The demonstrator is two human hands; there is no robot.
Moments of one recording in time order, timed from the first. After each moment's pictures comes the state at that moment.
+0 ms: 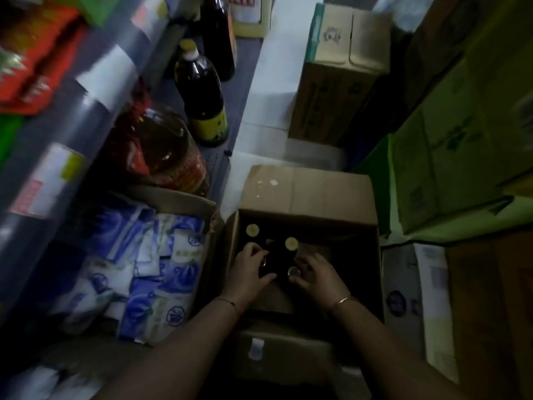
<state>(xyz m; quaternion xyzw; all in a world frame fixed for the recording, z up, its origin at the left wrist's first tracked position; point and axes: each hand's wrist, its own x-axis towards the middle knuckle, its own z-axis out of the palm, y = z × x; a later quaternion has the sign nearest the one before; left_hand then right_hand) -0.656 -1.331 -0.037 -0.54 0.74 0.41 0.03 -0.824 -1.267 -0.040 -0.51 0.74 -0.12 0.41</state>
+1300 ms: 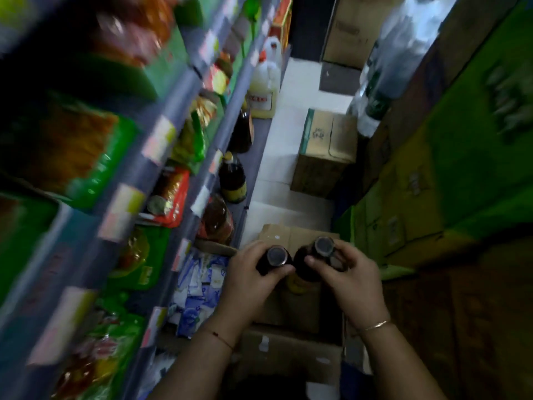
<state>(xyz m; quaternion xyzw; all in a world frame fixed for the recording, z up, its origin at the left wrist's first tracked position) -0.652 -1.348 0.359 -0.53 0.68 0.44 -0.26 -0.823 -1.294 0.356 -0.41 0.71 -0.44 0.37</state>
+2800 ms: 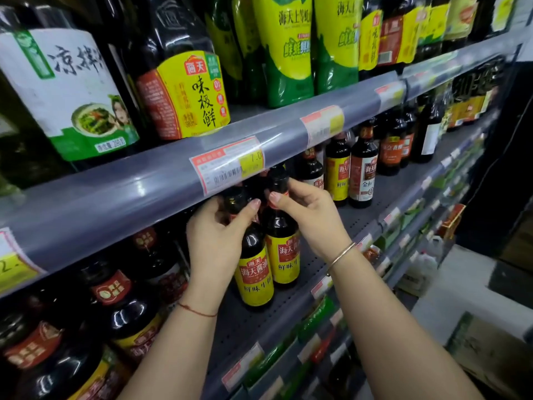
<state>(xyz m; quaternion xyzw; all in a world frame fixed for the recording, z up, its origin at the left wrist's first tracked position) -0.475 -1.379 0.811 -0.62 0.43 0.09 -0.64 -0.595 -1.476 0.795 -0.63 0.14 -0.50 0.58</state>
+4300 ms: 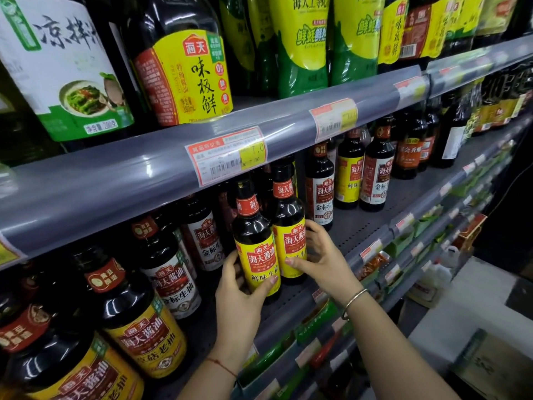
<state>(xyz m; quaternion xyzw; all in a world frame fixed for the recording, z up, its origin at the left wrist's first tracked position) -0.492 -1.365 0.690 -0.69 0.39 0.16 -0.60 -0.614 -1.500 0.684 -0.71 0.26 -0.37 0.53</state>
